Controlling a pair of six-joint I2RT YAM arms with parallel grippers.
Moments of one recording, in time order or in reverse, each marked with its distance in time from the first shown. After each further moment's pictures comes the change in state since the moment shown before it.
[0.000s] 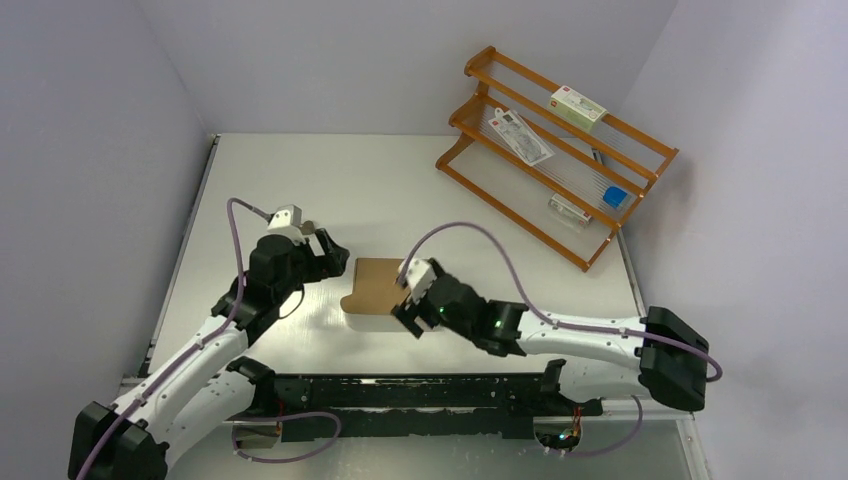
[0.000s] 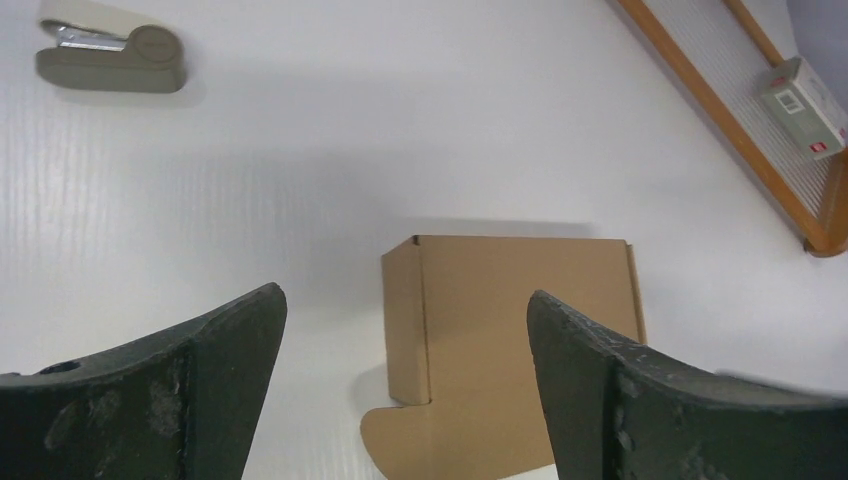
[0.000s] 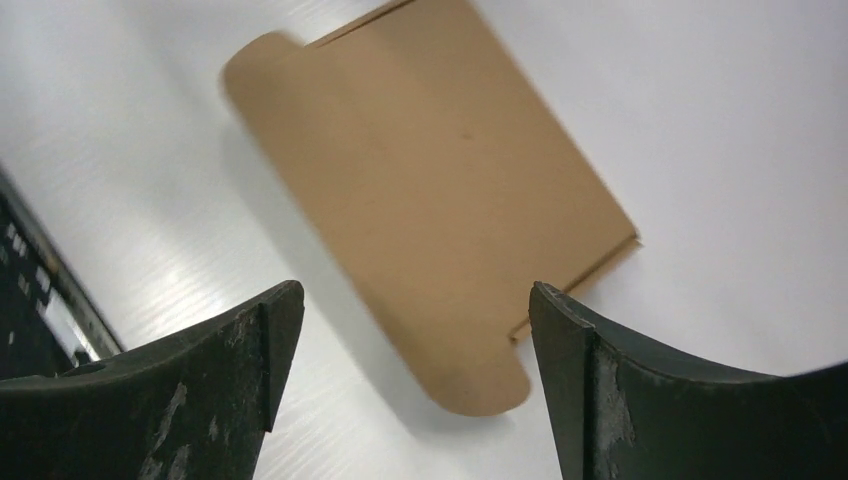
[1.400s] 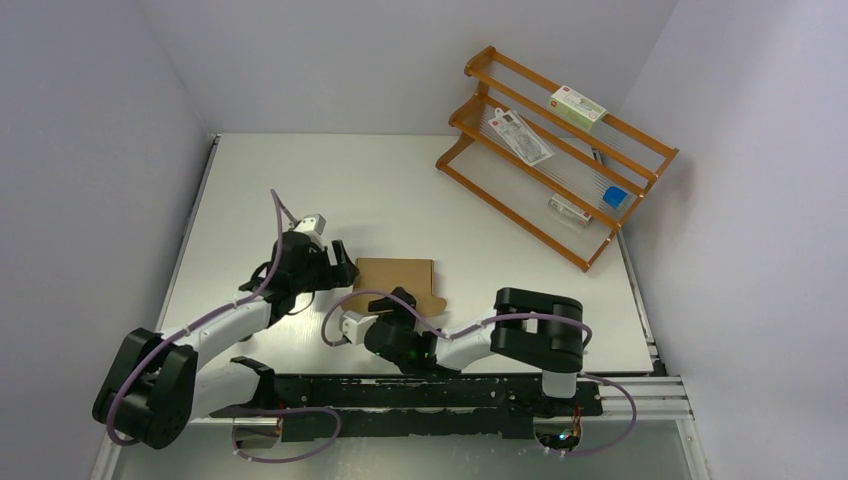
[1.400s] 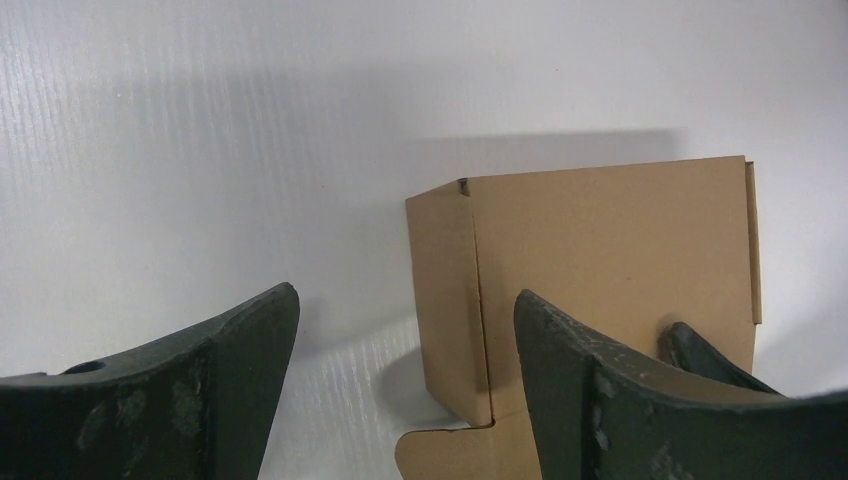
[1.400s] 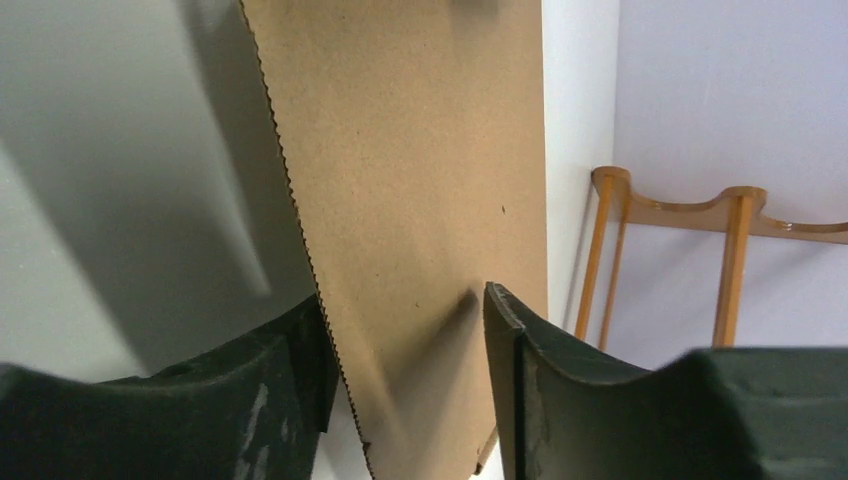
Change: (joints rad) left arm 0.064 0.341 -0.060 0.187 0.191 0.064; right arm 0.269 0.668 0.117 0.423 0.553 -0.722
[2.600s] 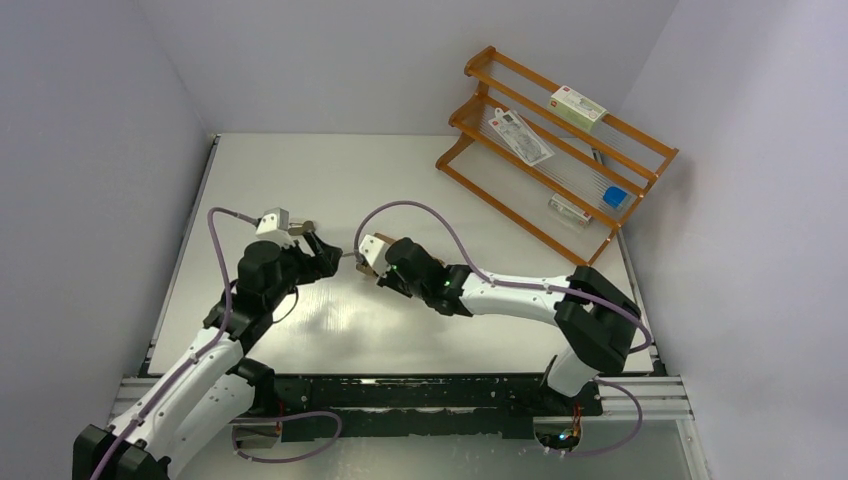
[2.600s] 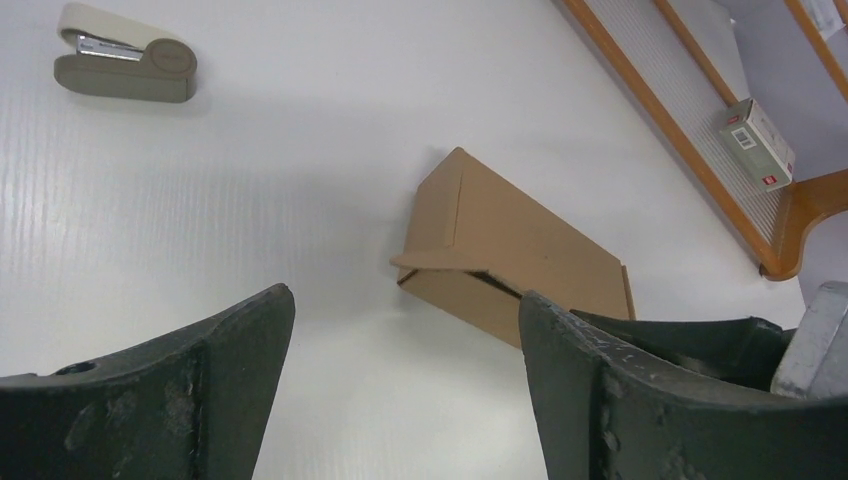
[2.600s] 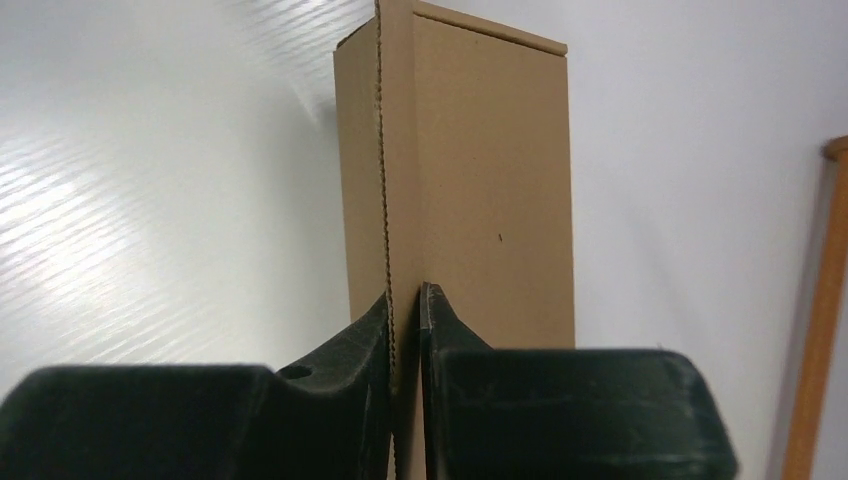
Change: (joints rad) left arm 0.000 -0.436 0.017 -0.175 -0.156 -0.099; right arm -0.343 -0.239 0.214 -0.490 -0.583 0.400
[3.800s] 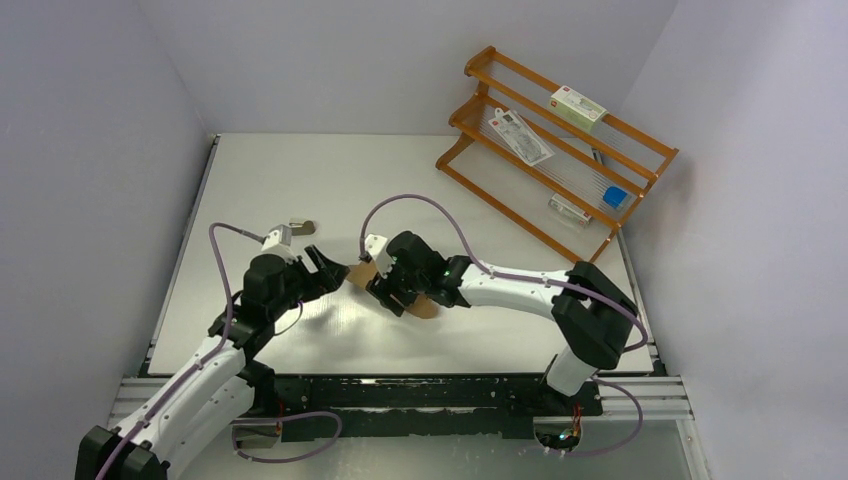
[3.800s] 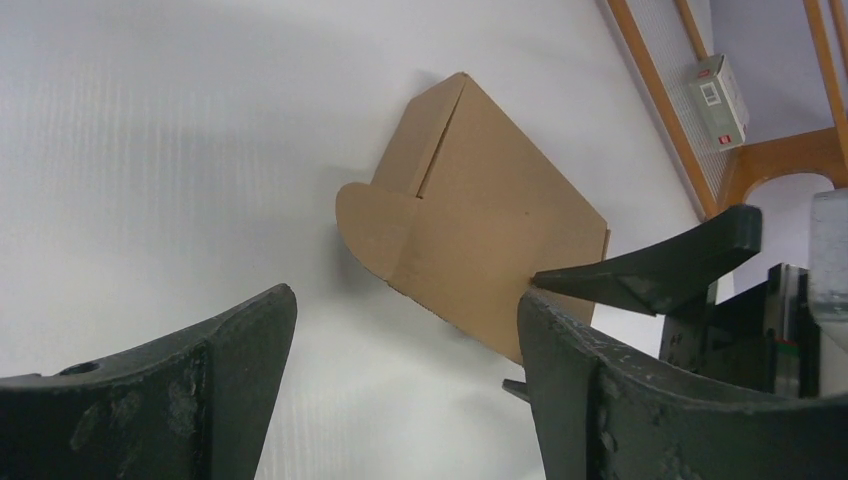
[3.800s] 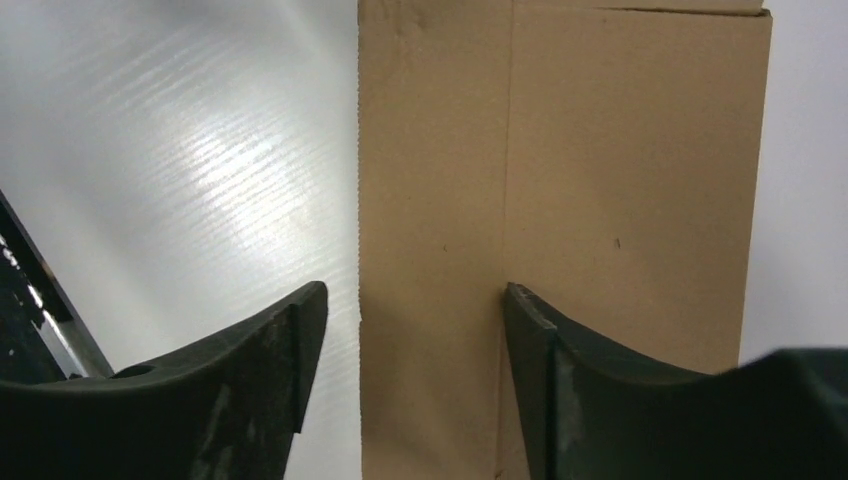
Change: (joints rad) left arm 0.000 -0.039 -0.114 -0.002 0.106 -0.160; right arm -0.052 0.027 0.048 -0.139 -0.321 0.219
